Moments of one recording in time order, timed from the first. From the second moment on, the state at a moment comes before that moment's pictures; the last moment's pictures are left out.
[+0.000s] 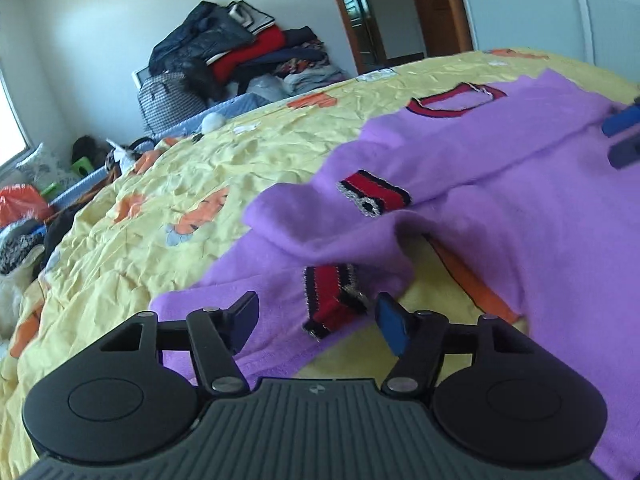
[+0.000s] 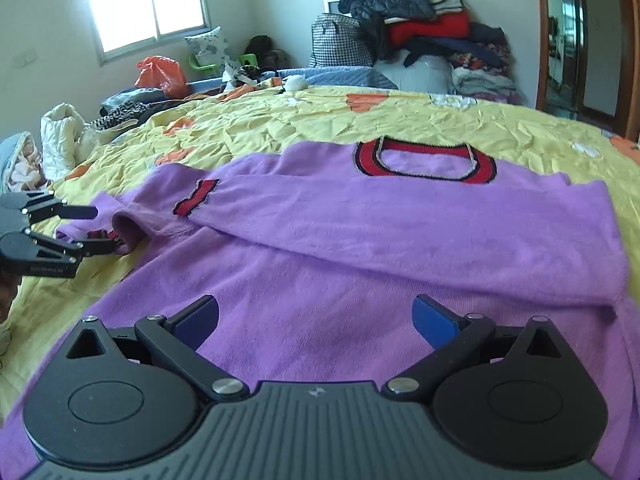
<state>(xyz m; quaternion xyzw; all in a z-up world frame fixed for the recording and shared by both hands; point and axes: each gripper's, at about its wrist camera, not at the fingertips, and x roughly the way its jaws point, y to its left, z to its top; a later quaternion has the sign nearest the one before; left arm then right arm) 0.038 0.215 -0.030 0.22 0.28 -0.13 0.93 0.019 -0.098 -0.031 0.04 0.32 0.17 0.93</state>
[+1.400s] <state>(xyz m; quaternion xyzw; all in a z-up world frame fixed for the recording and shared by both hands) 0.022 0.502 0.111 -0.20 0.21 0.15 0.94 0.009 -0.062 -0.049 -0.01 0.37 0.16 0.91</state>
